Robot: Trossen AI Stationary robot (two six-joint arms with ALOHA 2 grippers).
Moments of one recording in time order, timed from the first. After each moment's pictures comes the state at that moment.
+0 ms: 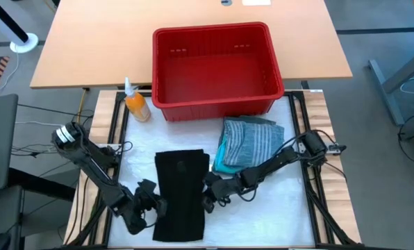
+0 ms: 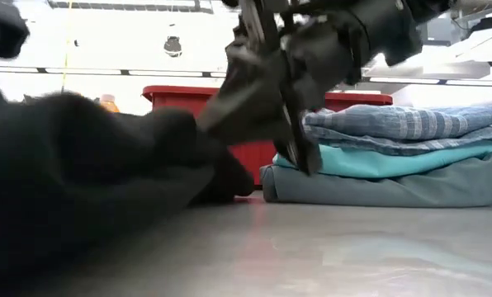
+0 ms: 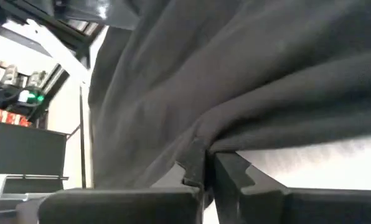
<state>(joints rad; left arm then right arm) -0.92 1.49 0.79 -0.34 -0.80 -1.87 0.37 1.96 1.14 0.28 0.12 0.93</state>
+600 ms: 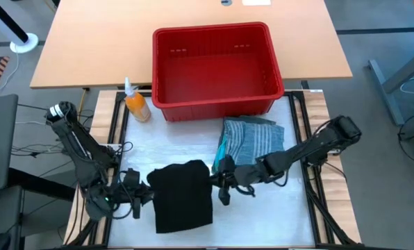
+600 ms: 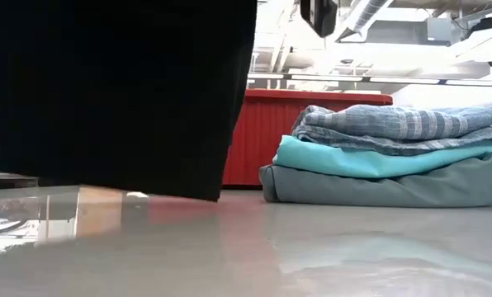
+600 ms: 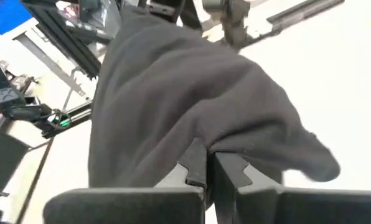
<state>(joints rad) -0.99 1.12 0.79 -0.07 -1.05 -1.12 0.42 1.55 1.15 0.04 0.38 0.56</state>
